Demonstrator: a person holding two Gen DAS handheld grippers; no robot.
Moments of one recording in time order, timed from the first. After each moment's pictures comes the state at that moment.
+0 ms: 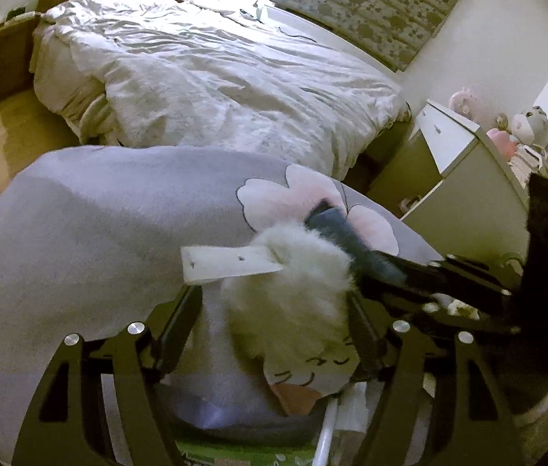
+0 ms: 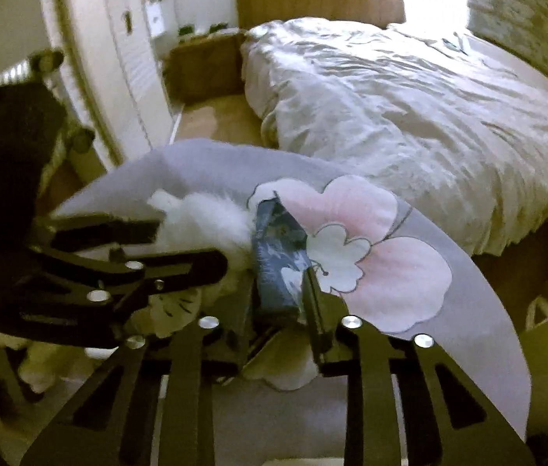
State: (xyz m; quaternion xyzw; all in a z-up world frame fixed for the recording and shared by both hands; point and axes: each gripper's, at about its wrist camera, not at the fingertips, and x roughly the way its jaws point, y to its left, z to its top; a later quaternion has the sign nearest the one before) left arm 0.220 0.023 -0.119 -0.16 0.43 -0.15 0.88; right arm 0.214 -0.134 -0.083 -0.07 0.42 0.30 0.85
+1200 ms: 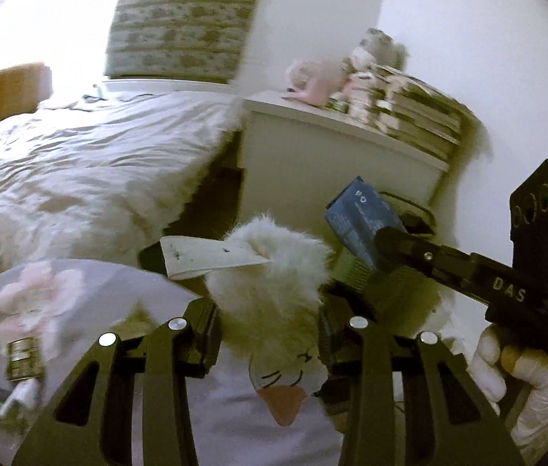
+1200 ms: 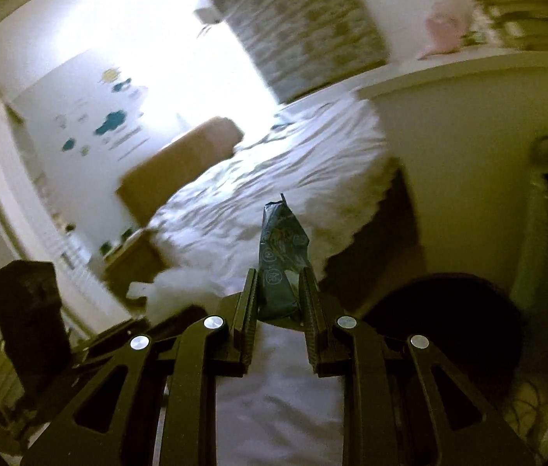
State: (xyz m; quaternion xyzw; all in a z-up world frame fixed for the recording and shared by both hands) left arm 0.085 -0.247 0.003 0.00 0.30 -0.35 0.89; right arm -0.006 -0.471 0.024 0.23 0.24 0.09 0.94
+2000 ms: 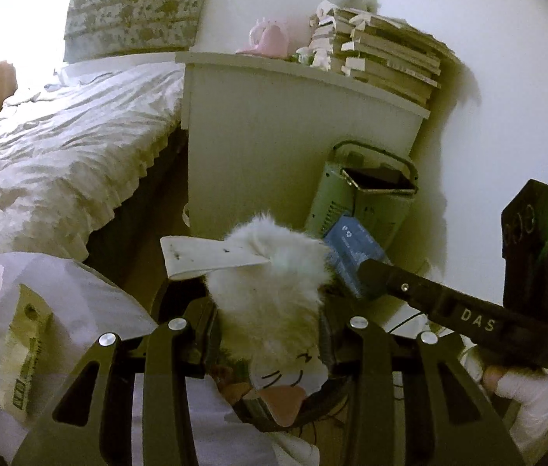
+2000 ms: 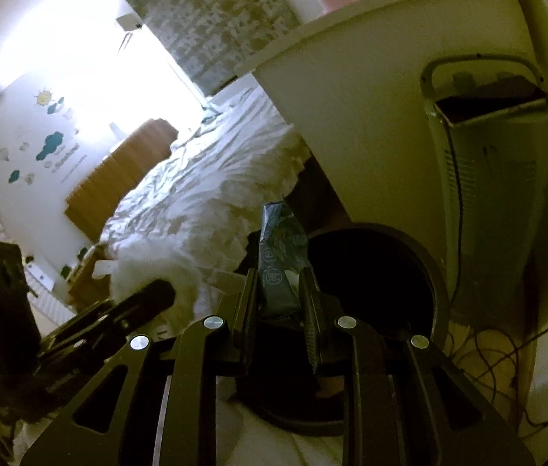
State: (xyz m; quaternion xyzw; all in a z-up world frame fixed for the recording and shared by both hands) left arm 0.078 -0.334 -0.038 0.04 0.34 -0.38 0.86; right arm -0.015 -0.548 -0.064 0.28 0.30 0.00 0.91
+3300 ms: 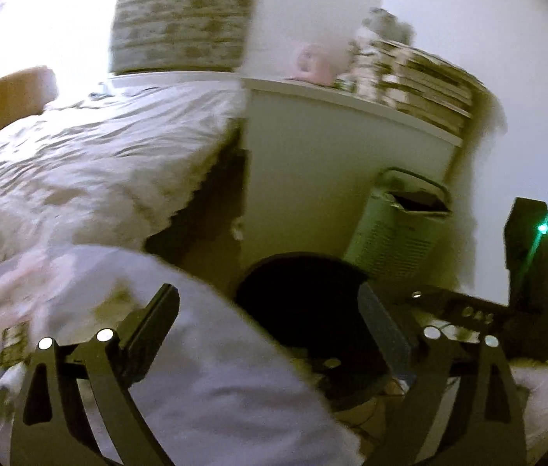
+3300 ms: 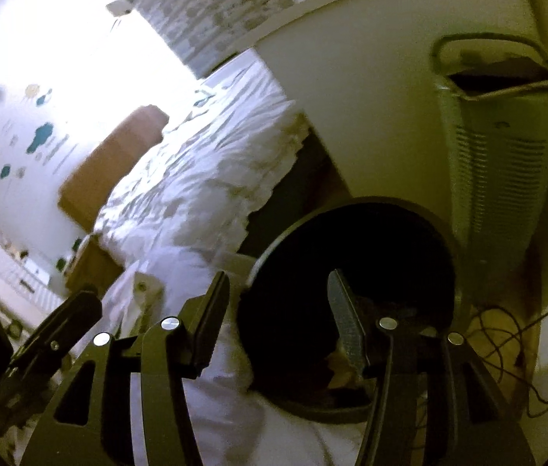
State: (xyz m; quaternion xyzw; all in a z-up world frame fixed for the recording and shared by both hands) left arm 0.077 -0.250 -0.022 0.02 0.31 -0.29 0.90; right arm 0.005 -0.495 -0.055 0.28 0.34 0.01 0.90
